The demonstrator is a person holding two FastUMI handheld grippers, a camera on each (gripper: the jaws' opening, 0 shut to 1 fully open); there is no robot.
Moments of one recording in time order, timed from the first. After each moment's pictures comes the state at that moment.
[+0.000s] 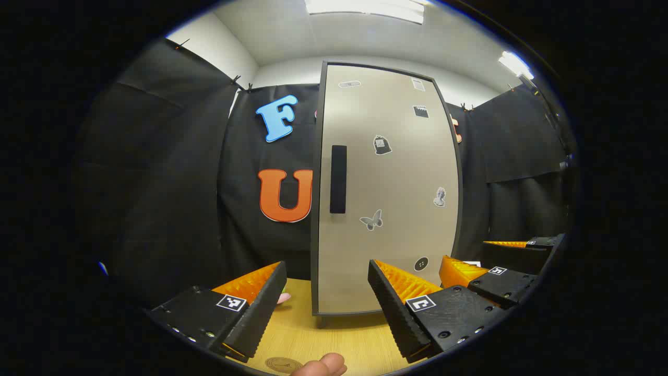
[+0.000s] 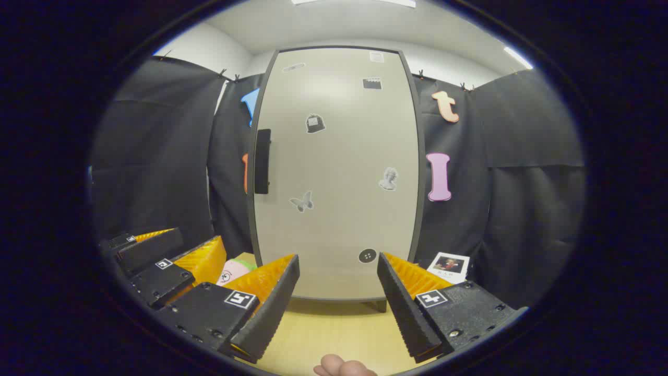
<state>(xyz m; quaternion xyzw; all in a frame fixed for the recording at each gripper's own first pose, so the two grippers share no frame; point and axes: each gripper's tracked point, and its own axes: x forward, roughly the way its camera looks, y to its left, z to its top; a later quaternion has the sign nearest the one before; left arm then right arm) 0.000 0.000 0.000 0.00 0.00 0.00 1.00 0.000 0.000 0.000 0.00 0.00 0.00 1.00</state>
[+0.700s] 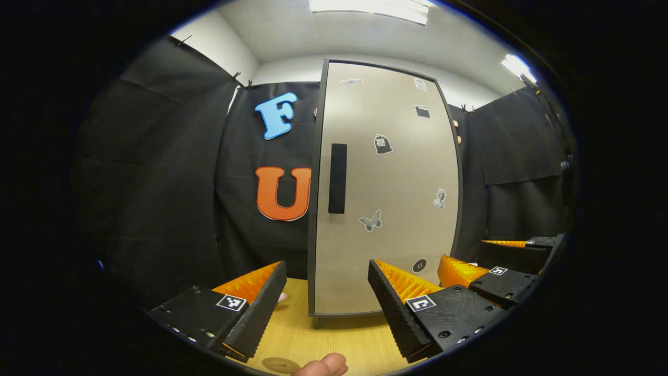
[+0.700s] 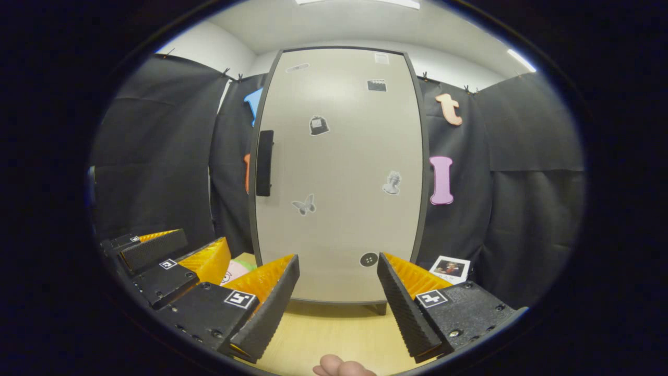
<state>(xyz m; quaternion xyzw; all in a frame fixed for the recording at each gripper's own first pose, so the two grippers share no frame) 0.010 -0.004 0.002 -0.01 0.00 -0.01 1.00 0.005 -0.001 0.005 0.00 0.00 0.00 1.00</state>
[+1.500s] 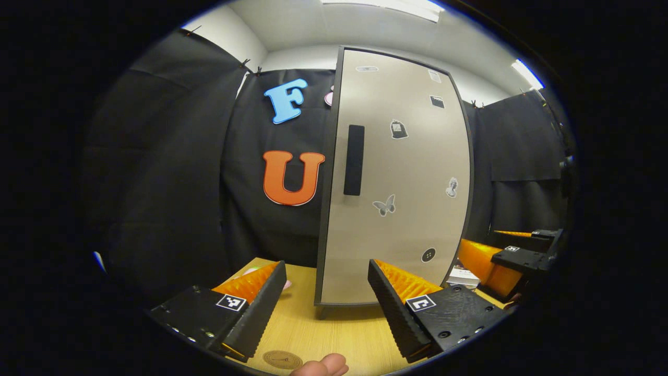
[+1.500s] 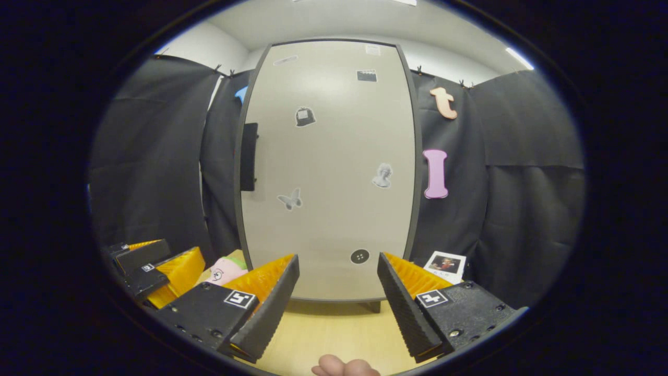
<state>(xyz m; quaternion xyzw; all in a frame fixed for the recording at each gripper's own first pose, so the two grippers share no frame) 0.005 0.023 -0.027 -0.03 0.04 0.01 1.00 0.025 -0.020 0.006 0.00 0.01 -0.02 1.00</state>
